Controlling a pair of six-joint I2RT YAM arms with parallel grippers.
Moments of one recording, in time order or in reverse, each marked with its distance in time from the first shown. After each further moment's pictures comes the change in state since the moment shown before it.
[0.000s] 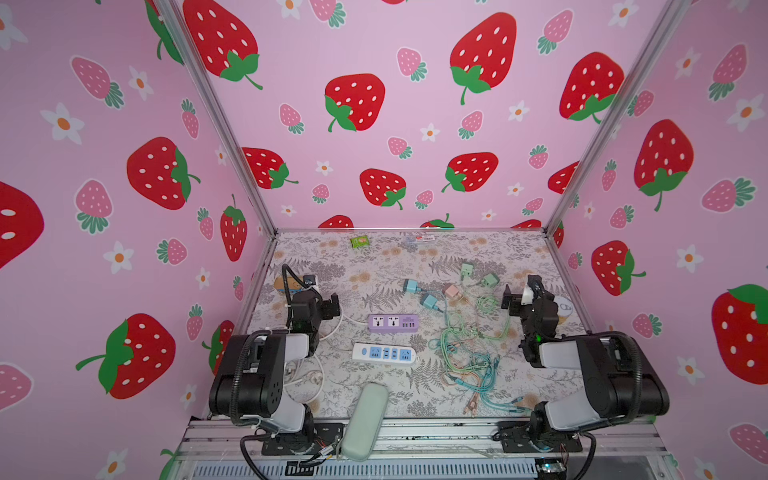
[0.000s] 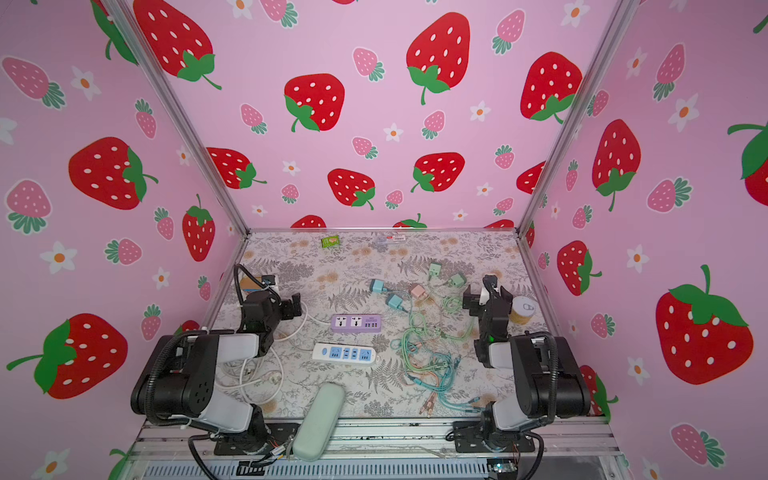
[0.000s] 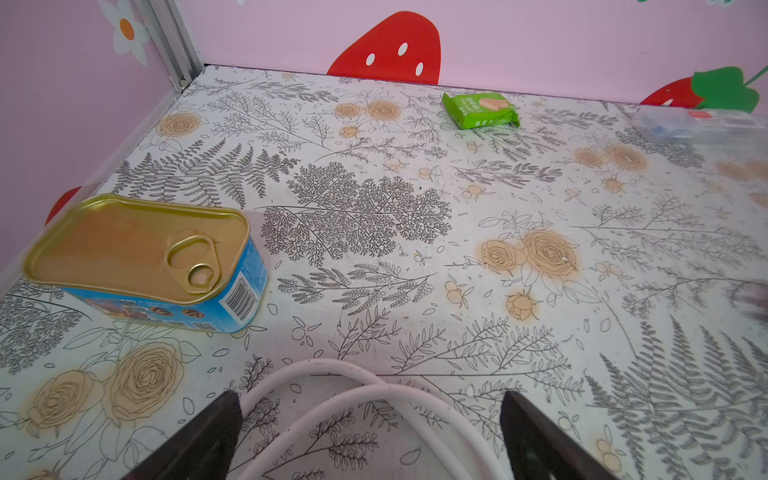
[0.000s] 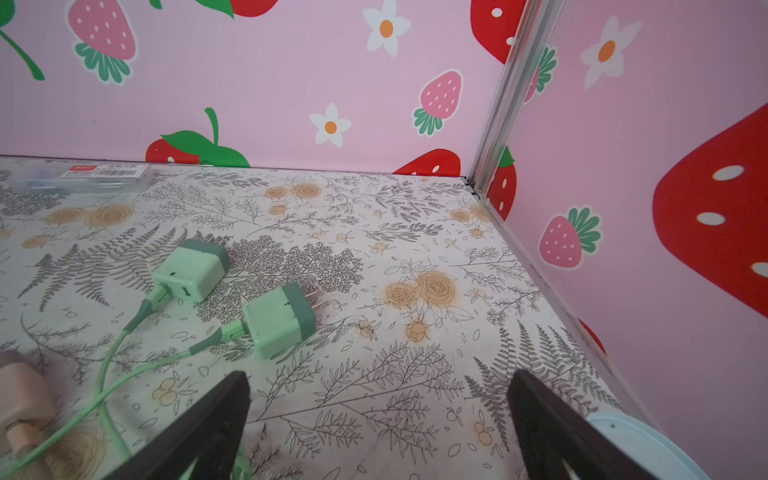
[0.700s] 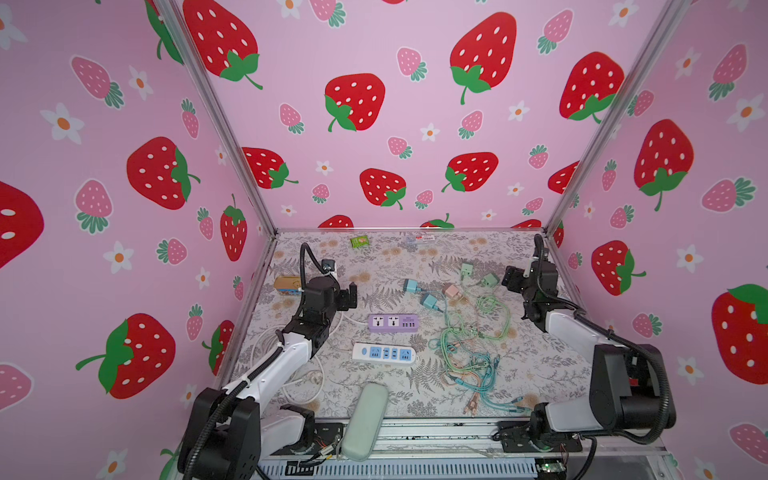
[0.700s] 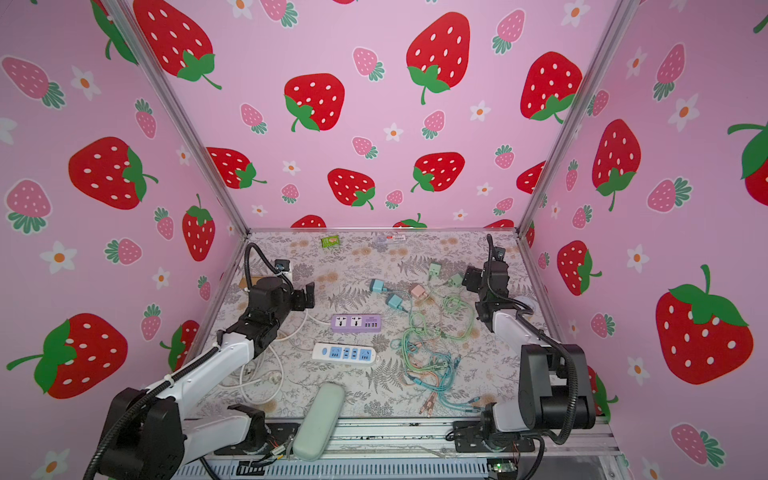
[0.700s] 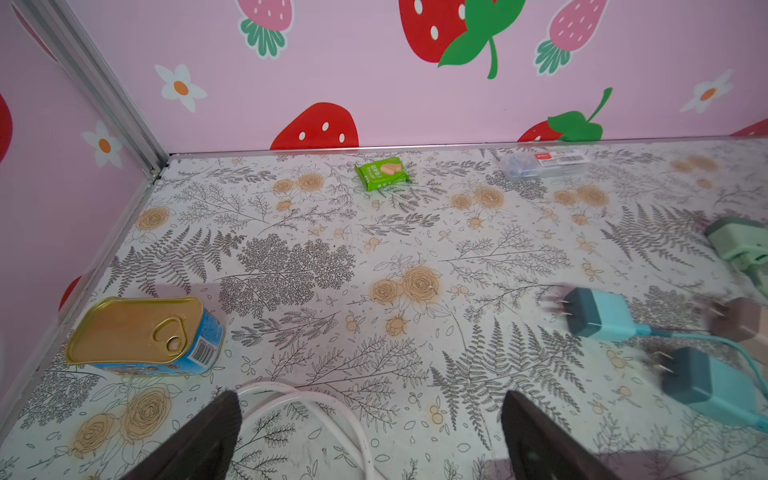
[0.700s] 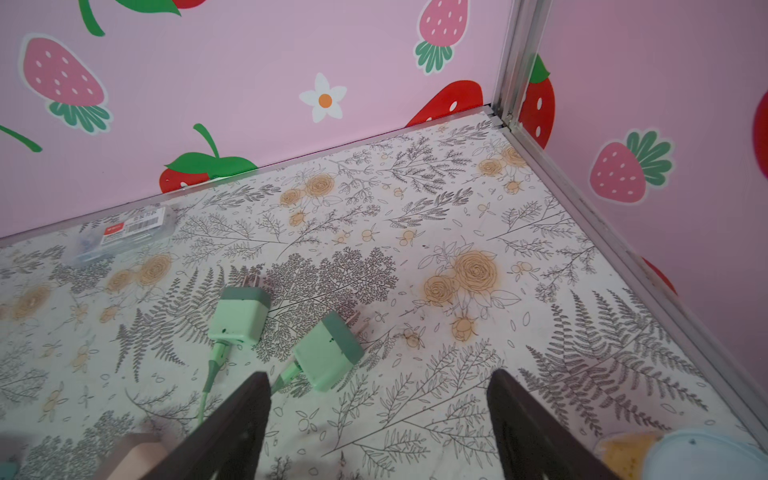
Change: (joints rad) left arm -0.271 -0.345 0.187 -0.507 -0.133 -0.030; right arm 0.028 -0.034 0.436 -0.748 -0.045 0.335
